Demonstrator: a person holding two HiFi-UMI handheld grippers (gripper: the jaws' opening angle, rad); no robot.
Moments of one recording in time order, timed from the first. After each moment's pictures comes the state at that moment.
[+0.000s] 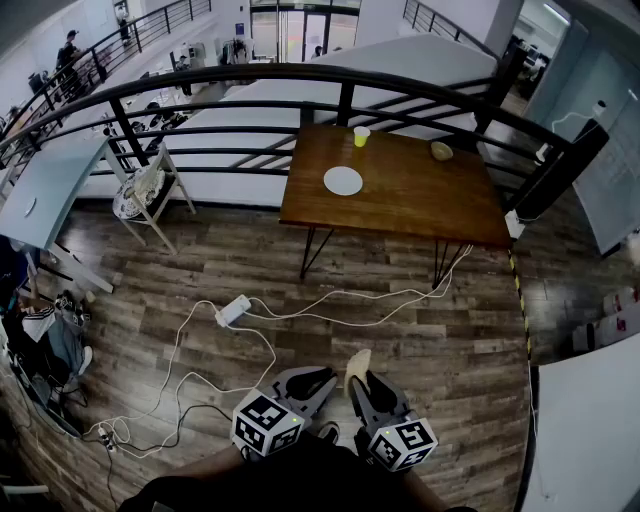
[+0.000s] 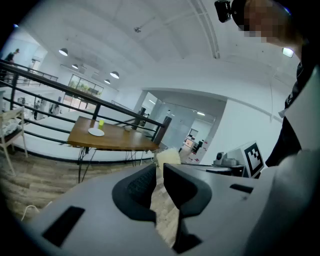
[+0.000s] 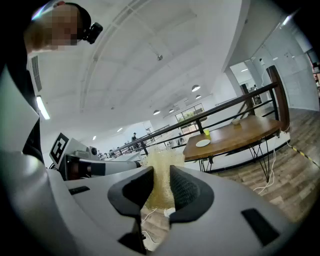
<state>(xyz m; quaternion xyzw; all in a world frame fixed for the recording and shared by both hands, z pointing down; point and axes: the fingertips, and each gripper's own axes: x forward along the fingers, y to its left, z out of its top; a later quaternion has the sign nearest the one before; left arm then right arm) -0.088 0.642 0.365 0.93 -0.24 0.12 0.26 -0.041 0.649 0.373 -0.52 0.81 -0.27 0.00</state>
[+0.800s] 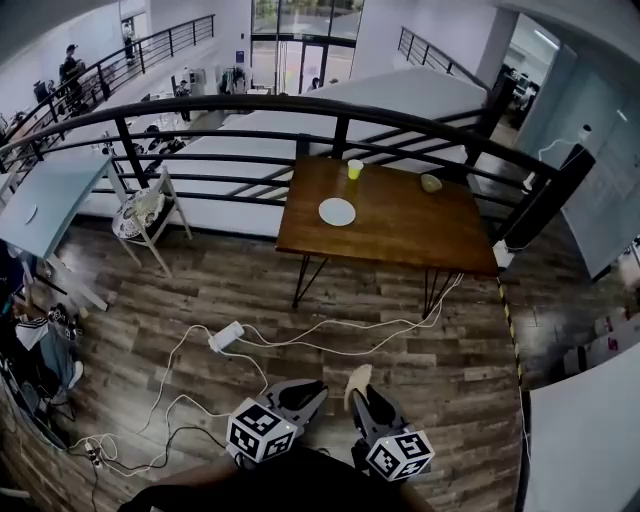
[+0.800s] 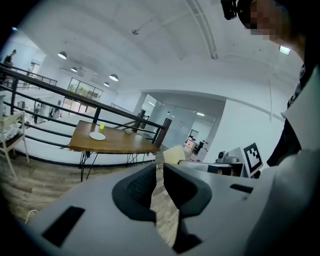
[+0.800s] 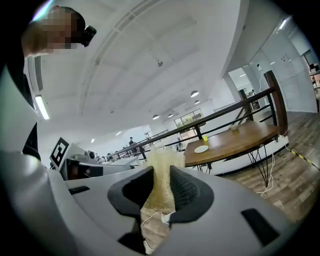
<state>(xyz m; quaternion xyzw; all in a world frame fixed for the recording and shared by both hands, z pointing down) -0.095 0.637 0.350 0.93 -0.25 0.10 0.24 -0.027 0.647 0.355 -0.53 0.81 -0.25 0.02</state>
